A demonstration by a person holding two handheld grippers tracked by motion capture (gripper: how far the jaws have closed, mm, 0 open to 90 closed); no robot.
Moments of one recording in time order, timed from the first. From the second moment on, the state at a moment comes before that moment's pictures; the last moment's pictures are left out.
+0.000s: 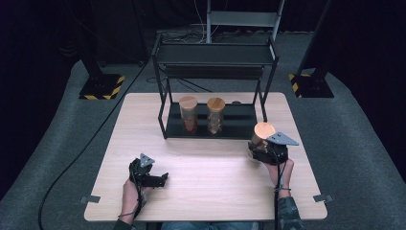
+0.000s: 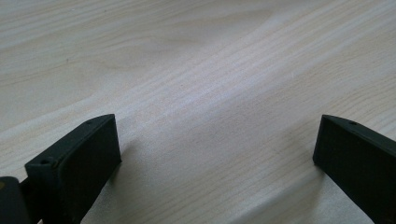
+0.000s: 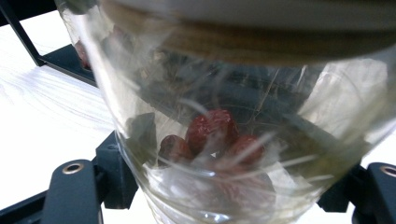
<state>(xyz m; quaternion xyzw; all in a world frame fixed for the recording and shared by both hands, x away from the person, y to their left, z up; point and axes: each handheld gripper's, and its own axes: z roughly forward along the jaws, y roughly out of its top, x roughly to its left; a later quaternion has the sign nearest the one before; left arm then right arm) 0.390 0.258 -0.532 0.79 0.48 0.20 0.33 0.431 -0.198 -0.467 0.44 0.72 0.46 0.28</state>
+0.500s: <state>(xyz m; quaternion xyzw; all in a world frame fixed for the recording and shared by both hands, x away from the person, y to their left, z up) 0.390 0.258 -0.532 0.79 0.48 0.20 0.33 0.437 -0.192 -0.460 0.43 0.72 0.46 0.28</state>
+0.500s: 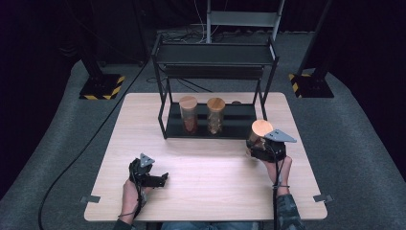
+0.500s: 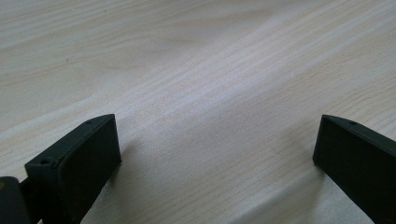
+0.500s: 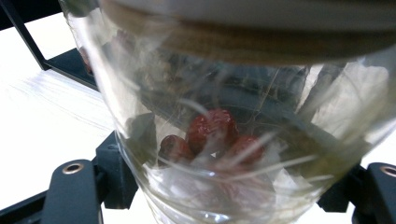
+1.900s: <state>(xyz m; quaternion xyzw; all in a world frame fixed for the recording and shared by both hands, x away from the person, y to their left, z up) 0.390 0.258 -0.532 0.79 0.48 0.20 0.33 0.453 -0.179 -0.448 0.42 0.73 0.45 0.28</state>
